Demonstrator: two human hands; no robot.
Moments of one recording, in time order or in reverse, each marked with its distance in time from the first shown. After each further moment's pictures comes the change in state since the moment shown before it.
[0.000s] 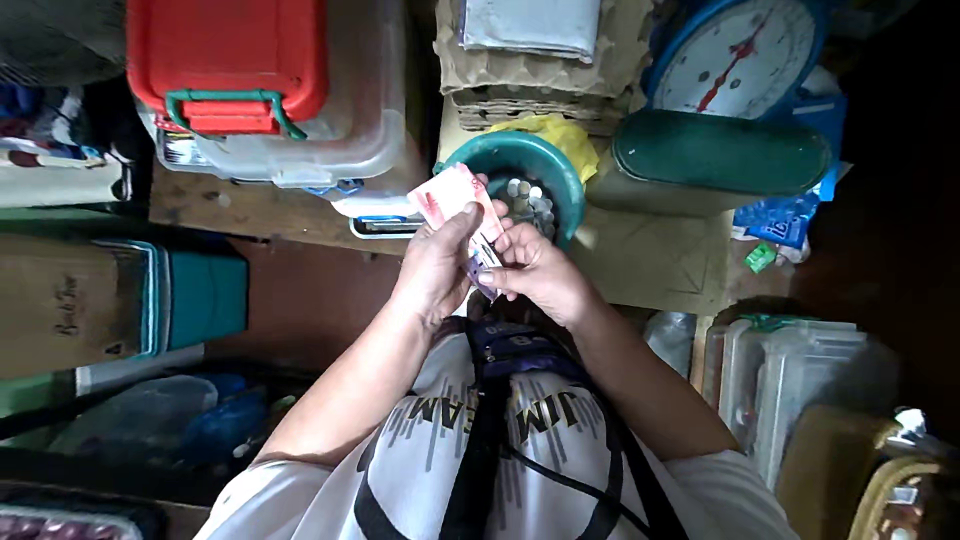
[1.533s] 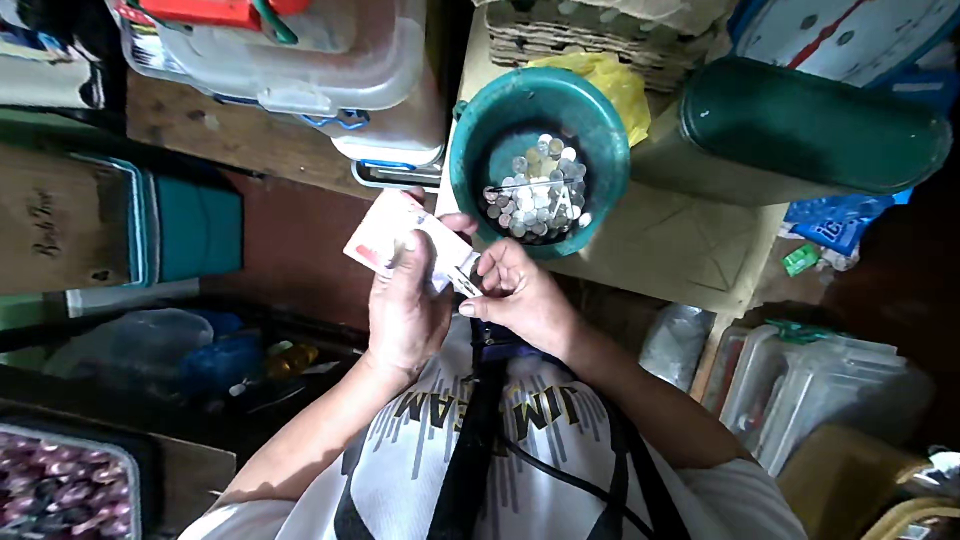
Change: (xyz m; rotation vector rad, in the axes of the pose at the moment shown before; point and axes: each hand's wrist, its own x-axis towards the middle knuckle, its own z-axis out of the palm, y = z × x) left_hand -0.063 -0.033 -0.053 -0.001 0.025 0.297; right_hand -0.013 0.040 0.038 -0.092 -0.119 -0.055
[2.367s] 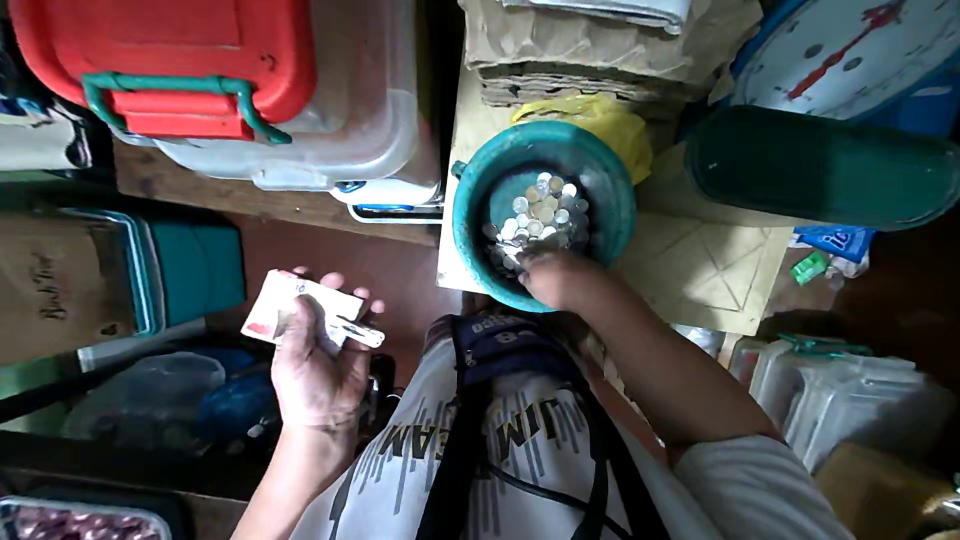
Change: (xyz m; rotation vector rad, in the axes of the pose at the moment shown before) left_hand 0.028 0.039 -0.098 -0.116 0.406 -0.075; right_hand 0.109 -0.003 -0.065 -1.216 -0.380 0.576
